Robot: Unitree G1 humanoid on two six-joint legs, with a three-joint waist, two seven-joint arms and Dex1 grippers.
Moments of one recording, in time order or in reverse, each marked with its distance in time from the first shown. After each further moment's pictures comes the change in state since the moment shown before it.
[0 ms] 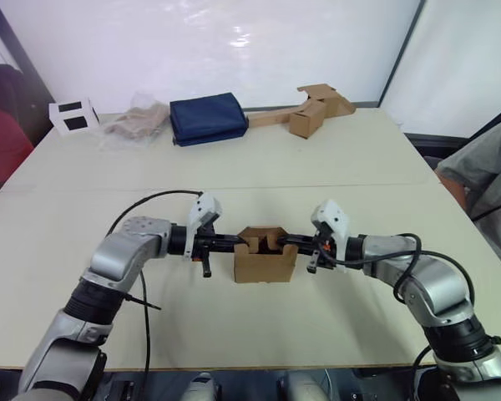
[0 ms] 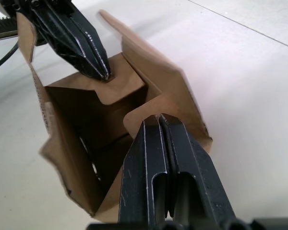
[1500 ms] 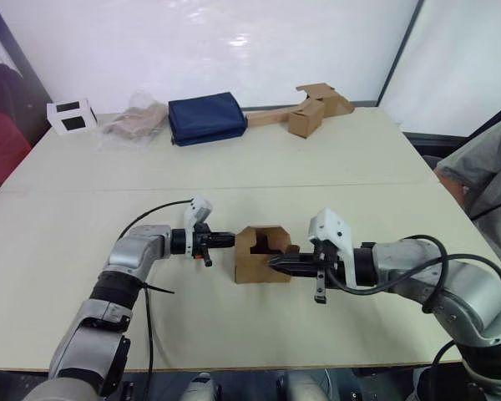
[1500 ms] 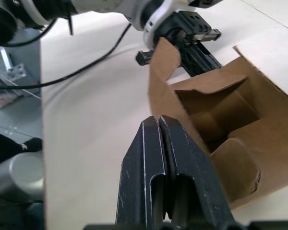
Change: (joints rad) left arm -0.095 -0.107 0.062 0.439 0.049 -0.082 -0.074; right arm 0.005 -0.144 0.004 -0.322 0.245 0.206 -0.050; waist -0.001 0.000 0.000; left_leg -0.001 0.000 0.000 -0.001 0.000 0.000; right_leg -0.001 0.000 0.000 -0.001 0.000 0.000
